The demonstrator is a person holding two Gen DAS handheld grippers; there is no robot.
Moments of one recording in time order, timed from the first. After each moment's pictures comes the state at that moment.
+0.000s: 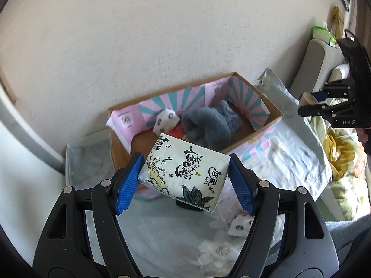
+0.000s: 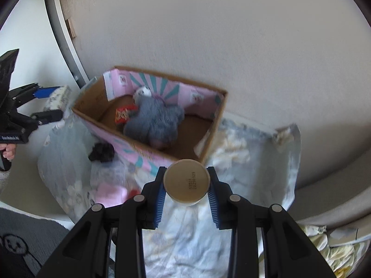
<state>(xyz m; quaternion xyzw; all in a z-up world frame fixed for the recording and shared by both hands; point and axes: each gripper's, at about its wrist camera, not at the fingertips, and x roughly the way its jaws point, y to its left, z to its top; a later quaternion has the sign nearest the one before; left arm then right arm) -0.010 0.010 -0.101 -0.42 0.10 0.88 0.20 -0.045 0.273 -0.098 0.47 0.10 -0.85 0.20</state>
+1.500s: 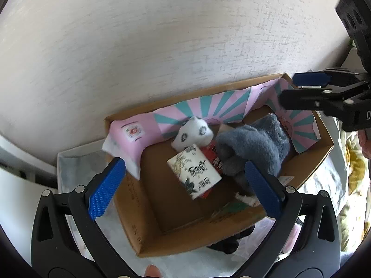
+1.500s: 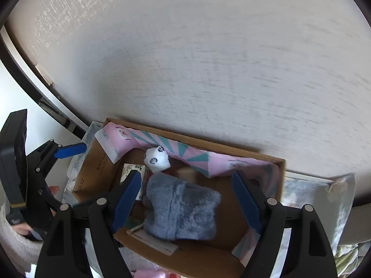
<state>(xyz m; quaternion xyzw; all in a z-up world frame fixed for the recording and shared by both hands) -0.110 0.023 -0.155 -0.49 0.08 0.86 0.15 -0.169 0.198 -0.117 0.50 -0.01 -0.84 0.22</state>
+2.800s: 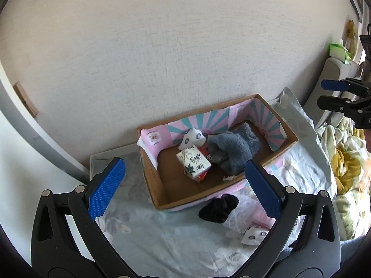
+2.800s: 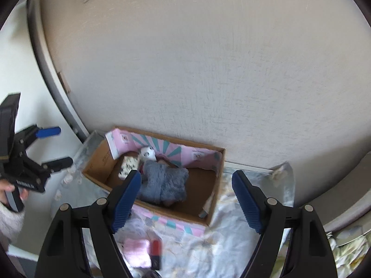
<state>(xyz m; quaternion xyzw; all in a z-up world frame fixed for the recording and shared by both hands) -0.020 -0.002 -0.056 -0.41 0.09 0.90 0.15 -0.058 0.249 -0.031 0.40 0.04 -0.90 0.15</state>
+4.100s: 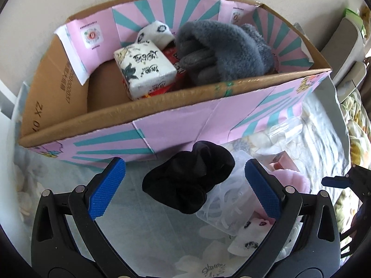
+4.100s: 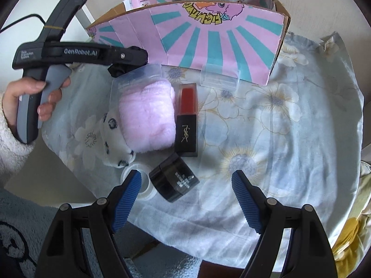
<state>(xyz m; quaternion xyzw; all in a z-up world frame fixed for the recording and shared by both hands) -0.025 0.045 -0.241 -0.54 0.05 0.83 0.16 0.058 0.219 -0.235 0.56 0.04 -0.80 0.20</state>
